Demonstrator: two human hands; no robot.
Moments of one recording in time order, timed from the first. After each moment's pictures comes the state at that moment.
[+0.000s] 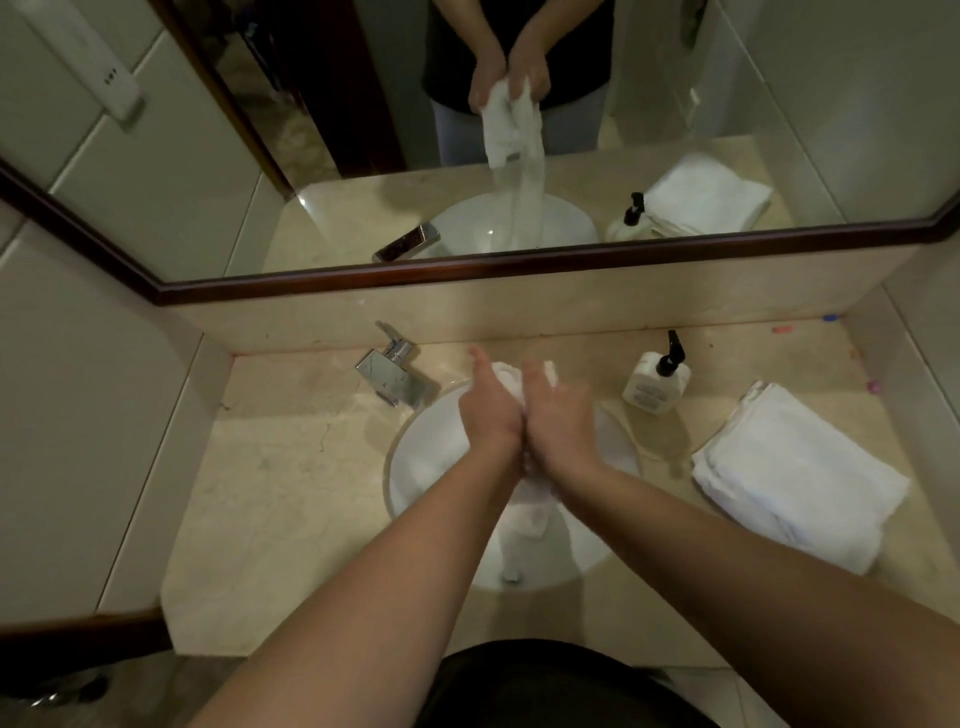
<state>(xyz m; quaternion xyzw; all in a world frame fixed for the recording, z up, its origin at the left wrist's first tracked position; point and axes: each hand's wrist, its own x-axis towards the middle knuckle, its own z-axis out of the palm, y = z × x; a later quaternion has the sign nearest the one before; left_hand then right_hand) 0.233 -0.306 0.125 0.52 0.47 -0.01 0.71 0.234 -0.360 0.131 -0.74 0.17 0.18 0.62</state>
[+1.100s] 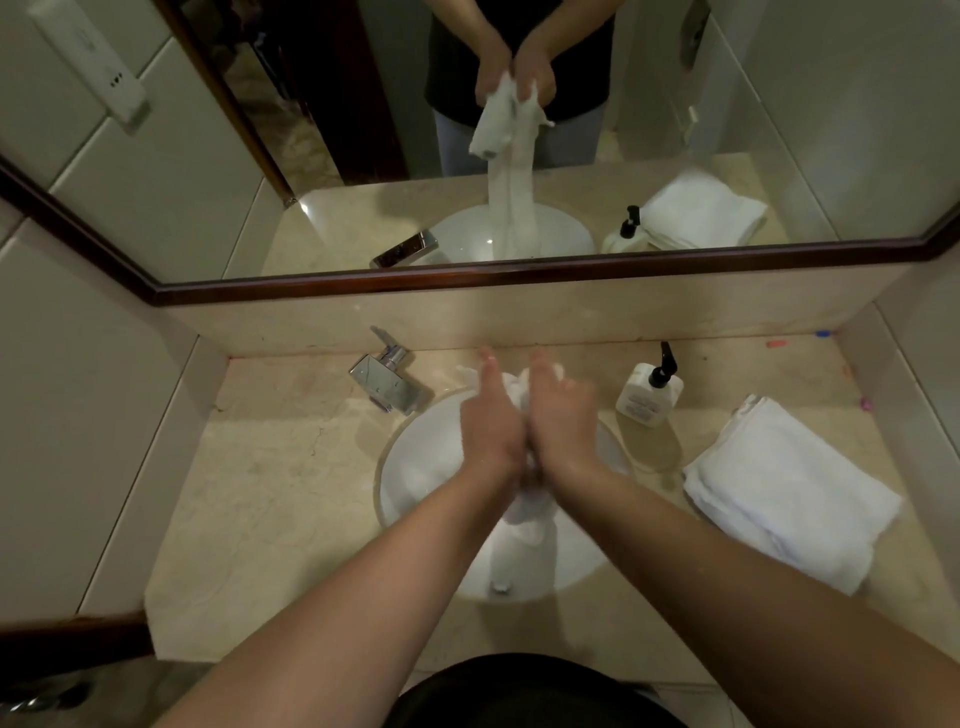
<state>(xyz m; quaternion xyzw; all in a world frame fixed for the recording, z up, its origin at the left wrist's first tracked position) 0.220 -0.314 0.137 0.57 0.41 -0.03 0.71 0.242 -0.366 0.149 -0.73 0.20 0.14 0.64</state>
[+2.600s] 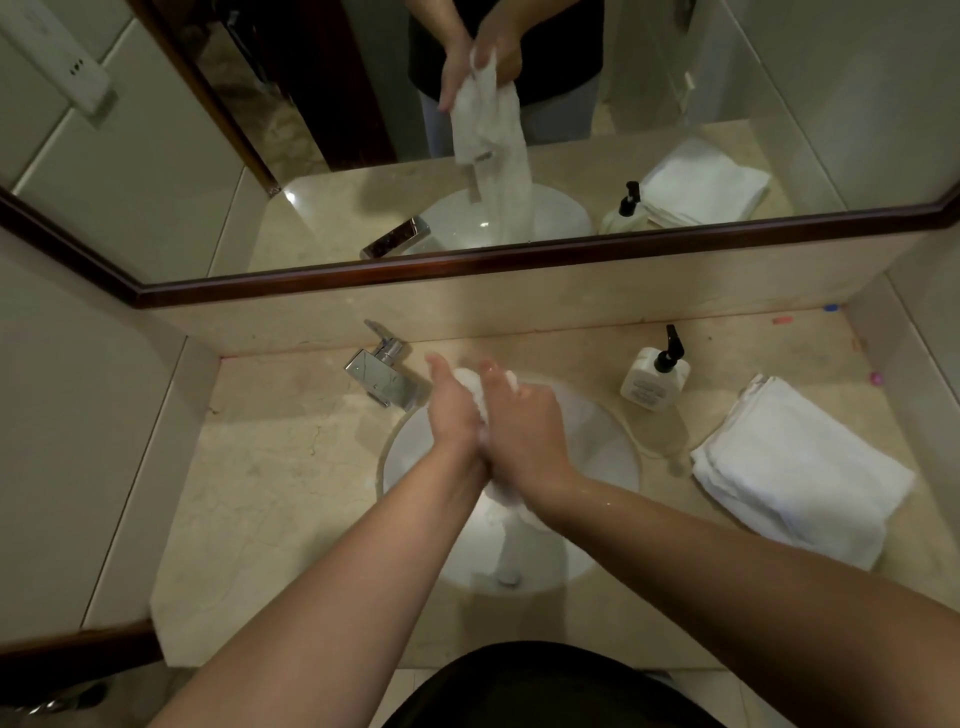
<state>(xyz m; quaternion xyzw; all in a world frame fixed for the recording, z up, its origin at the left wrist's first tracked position) 0.237 -0.281 0.107 0.47 0.45 -0.03 0.76 0.236 -0.345 0.139 -0.80 0.05 0.17 0.58</state>
